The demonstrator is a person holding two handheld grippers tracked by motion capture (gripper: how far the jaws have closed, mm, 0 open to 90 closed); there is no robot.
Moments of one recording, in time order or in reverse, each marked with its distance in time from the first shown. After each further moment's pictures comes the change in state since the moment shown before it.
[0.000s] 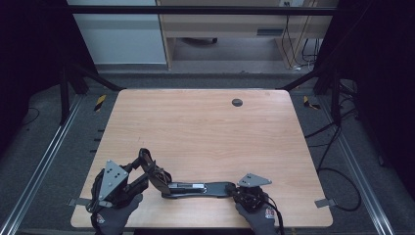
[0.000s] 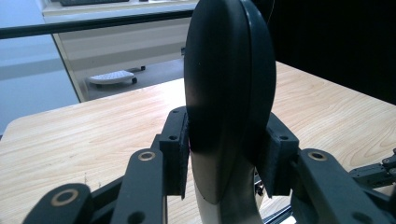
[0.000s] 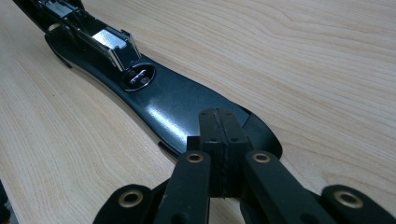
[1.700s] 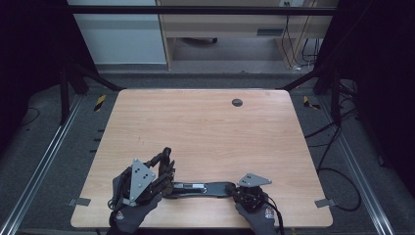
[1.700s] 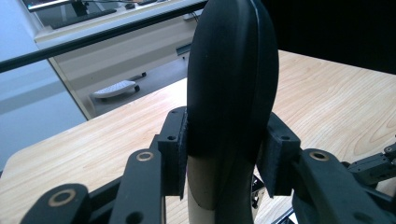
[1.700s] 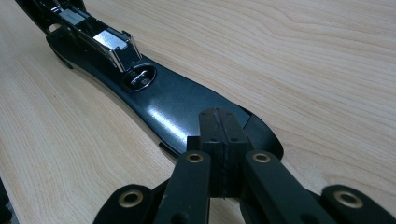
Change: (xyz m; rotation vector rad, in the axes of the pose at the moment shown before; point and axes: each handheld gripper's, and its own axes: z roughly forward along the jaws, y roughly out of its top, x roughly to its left) left arm -0.041 0.012 0.025 0.033 0.002 0.187; right arm 0.000 0.000 0.000 -0.003 0.005 0.002
